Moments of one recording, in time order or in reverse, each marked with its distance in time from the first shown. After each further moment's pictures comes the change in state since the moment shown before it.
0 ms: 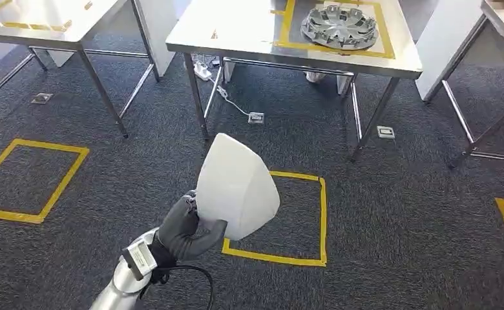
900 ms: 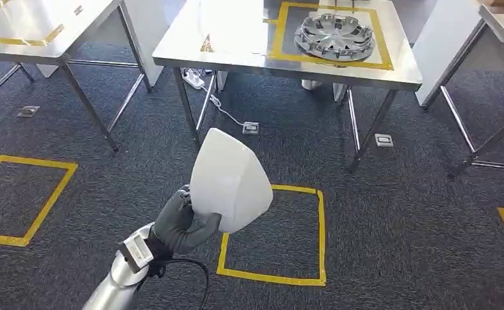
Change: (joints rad) left arm -0.046 0.022 0.001 0.050 0.011 0.019 -0.034; right arm -0.018 -0.001 -0.010 0.000 0.002 0.007 0.015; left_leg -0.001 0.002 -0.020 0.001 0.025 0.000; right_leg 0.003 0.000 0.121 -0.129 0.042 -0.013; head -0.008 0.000
